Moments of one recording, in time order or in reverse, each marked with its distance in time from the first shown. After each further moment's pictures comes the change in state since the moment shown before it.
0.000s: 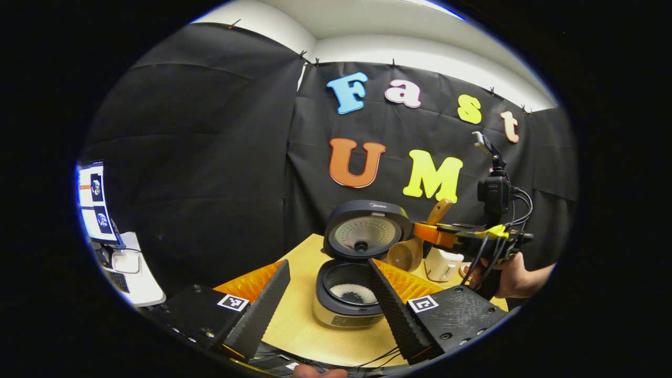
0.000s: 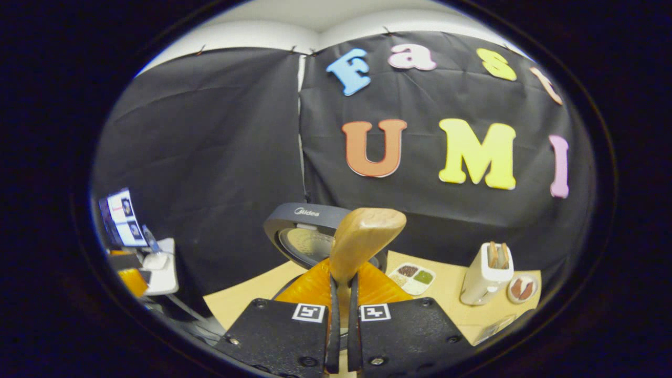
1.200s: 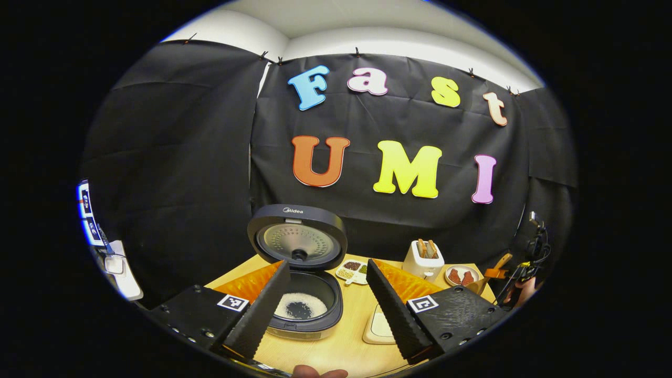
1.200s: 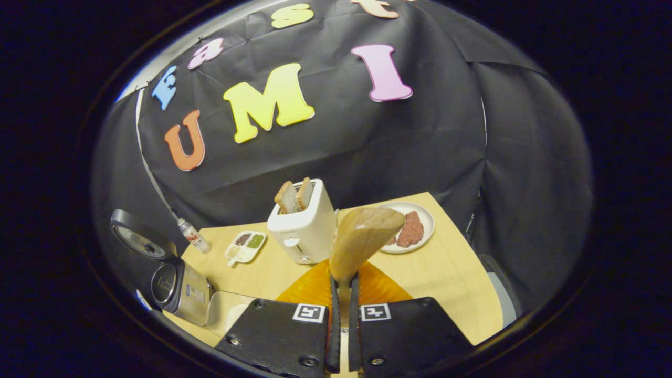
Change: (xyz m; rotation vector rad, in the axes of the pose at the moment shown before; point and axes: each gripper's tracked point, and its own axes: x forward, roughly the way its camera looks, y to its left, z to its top) left arm 0.065 -0.154 0.006 0.061 0.014 0.014; right arm -0.115 -0.448 -0.140 0.367 0.143 -0.533
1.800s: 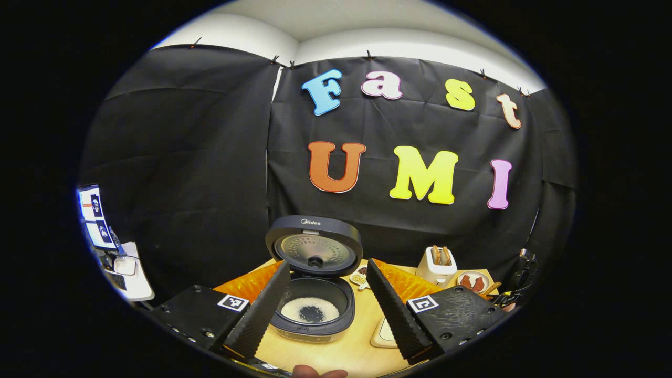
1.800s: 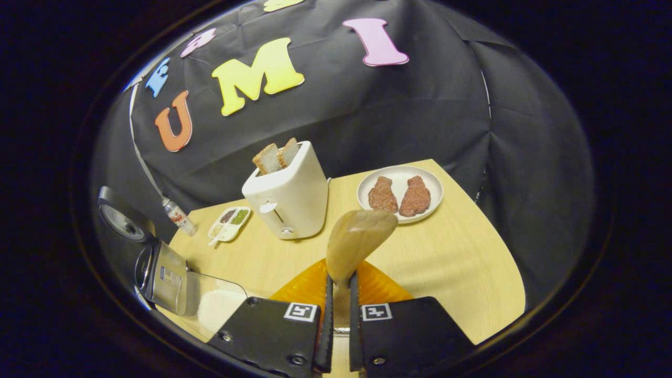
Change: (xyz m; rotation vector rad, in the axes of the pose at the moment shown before) left arm -0.003 0.020 0.026 -0.007 -0.023 0.086; right arm 0.045 -0.015 -0.059 0.019 0.073 -0.004
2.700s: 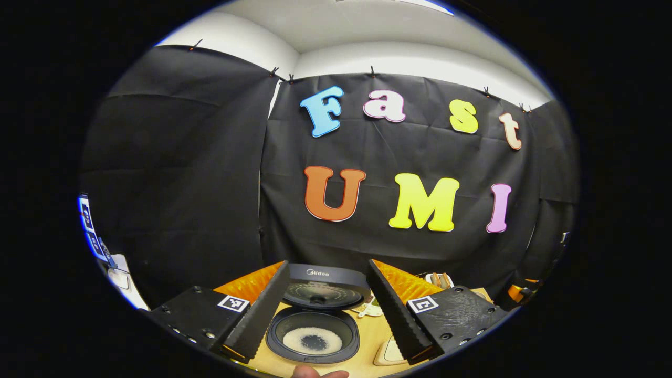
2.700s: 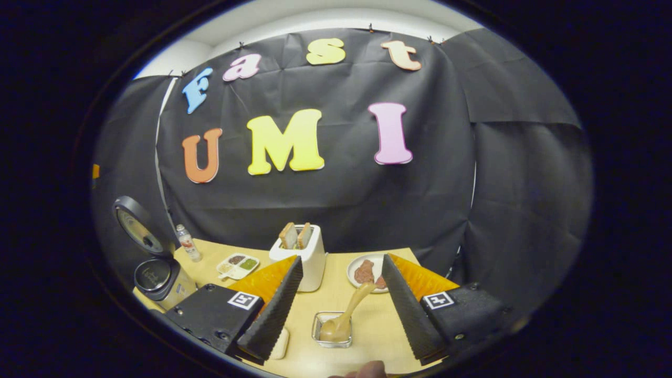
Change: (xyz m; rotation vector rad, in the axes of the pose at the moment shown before) left arm 0.068 0.030 0.071 -0.036 -0.110 -0.055; right arm -0.173 0.045 0.113 -0.220 -0.398 -0.034
